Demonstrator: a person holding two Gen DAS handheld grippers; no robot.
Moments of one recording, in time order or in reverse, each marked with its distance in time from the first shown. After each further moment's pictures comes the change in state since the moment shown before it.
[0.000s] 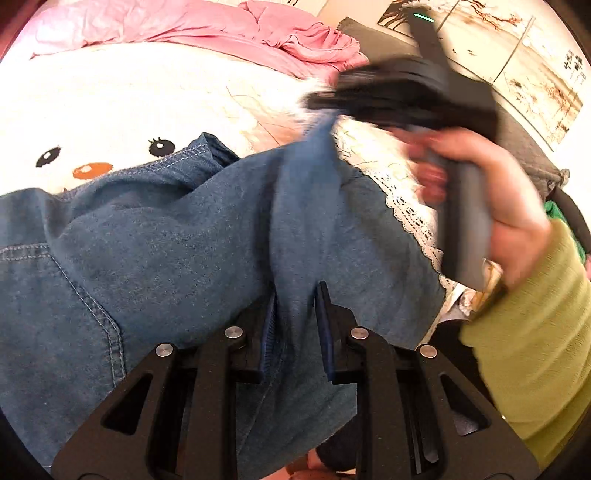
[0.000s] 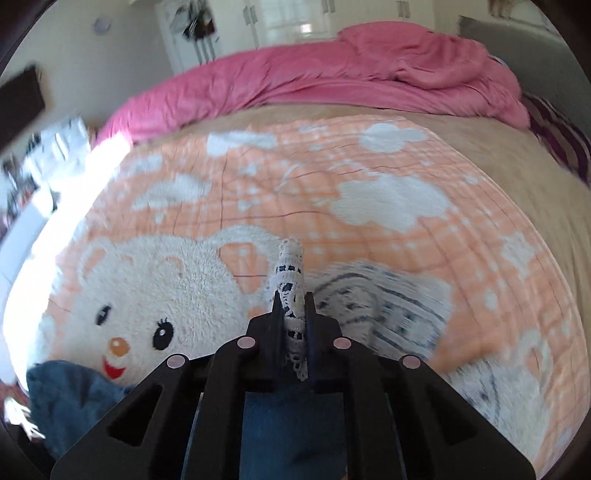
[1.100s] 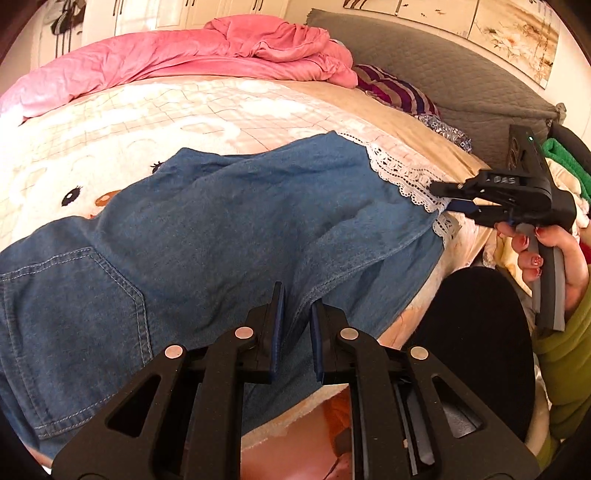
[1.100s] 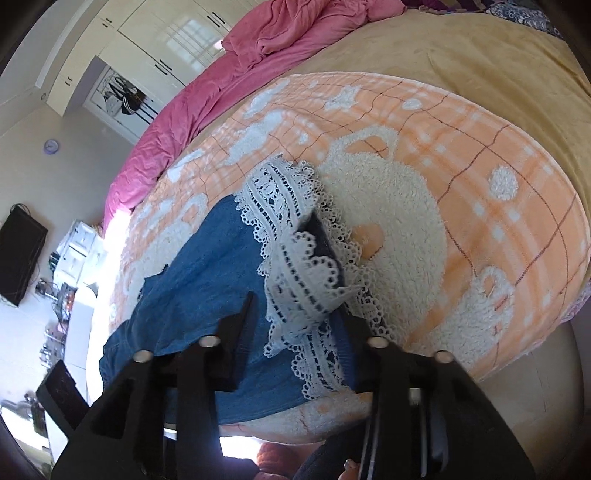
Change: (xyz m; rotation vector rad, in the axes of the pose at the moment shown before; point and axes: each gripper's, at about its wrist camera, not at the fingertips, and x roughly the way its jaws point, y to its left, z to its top) left arm -0.025 -0.044 -0.027 0.206 0.006 0.113; right arm -0.105 -0.124 -0.145 0.406 0.059 0.113
